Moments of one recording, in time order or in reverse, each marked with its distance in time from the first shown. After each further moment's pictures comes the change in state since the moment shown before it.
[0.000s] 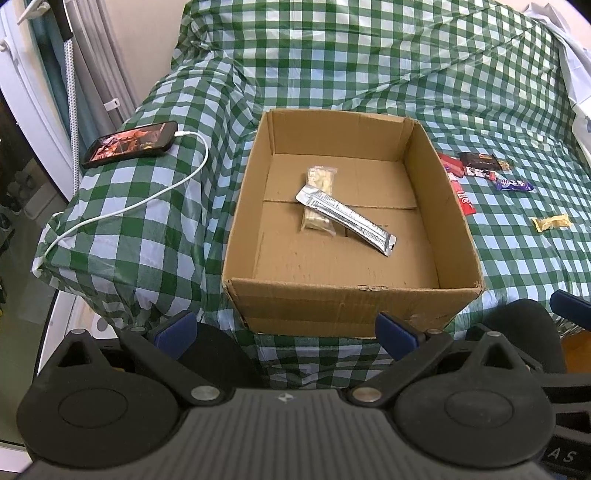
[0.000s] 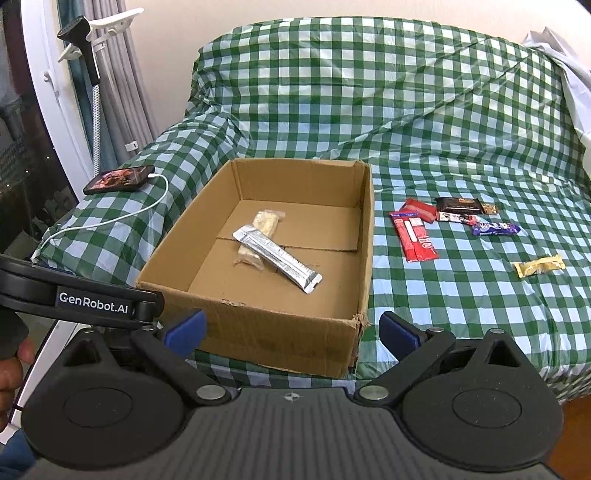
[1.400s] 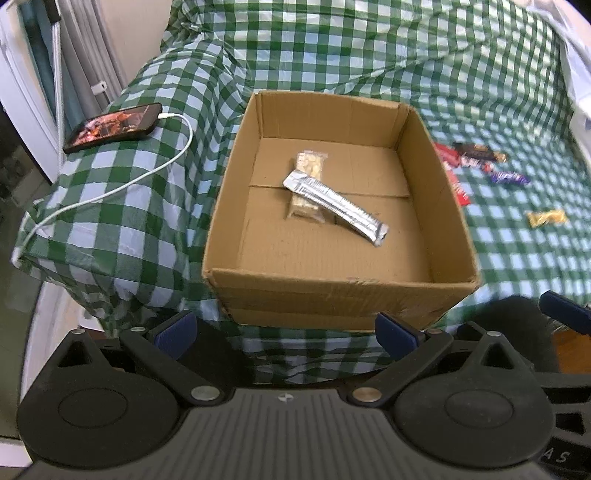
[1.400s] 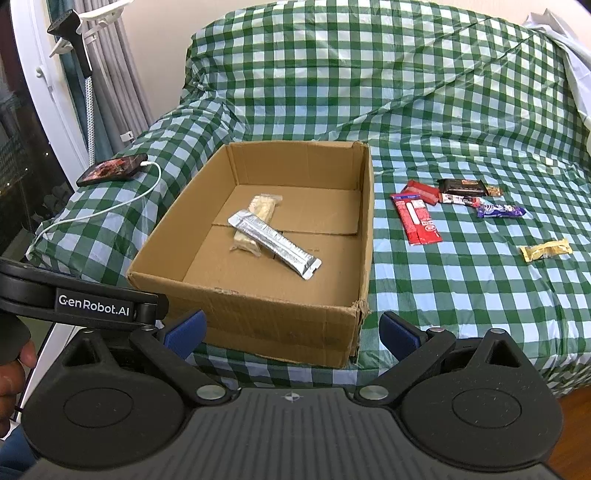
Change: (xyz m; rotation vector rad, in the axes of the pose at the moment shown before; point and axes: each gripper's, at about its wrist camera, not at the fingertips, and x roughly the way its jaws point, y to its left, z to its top) left arm 0.017 -0.001 0.007 -0.033 0.055 -0.055; right arm 0.016 -0.007 -0.001 0.016 0.037 0.010
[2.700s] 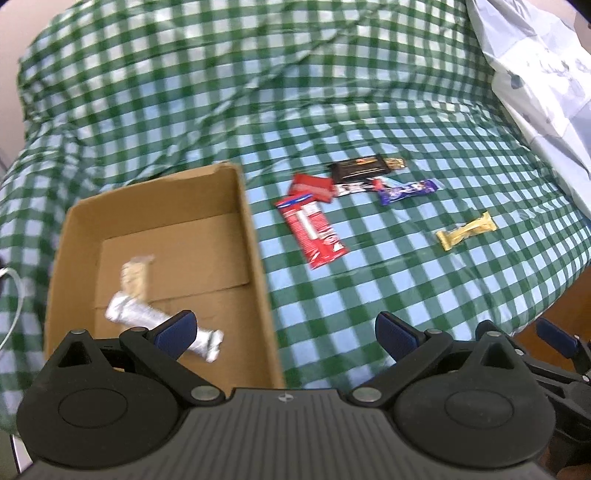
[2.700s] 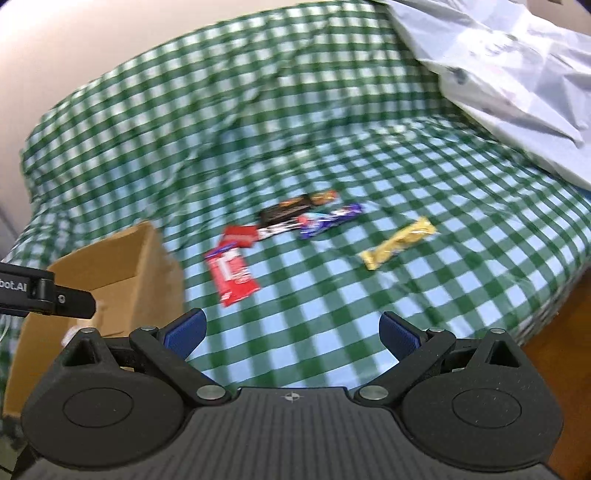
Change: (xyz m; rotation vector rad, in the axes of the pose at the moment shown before) left arm 0.051 -0.220 0.125 0.277 -0.012 -0.131; right arm 0.008 -0.226 0.021 0.392 -0.106 -0.270
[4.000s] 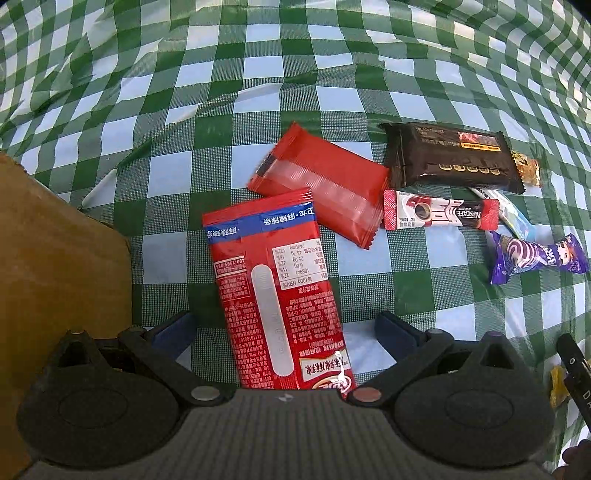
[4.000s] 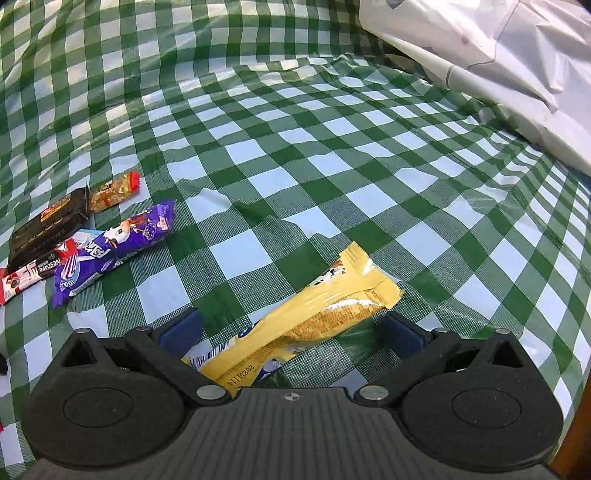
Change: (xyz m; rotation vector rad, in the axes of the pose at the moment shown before) left arm 0.322 -0.023 0.111 -0.210 0.286 0.038; right arm 0.297 -0.113 0.061 0.070 0.072 -0.372
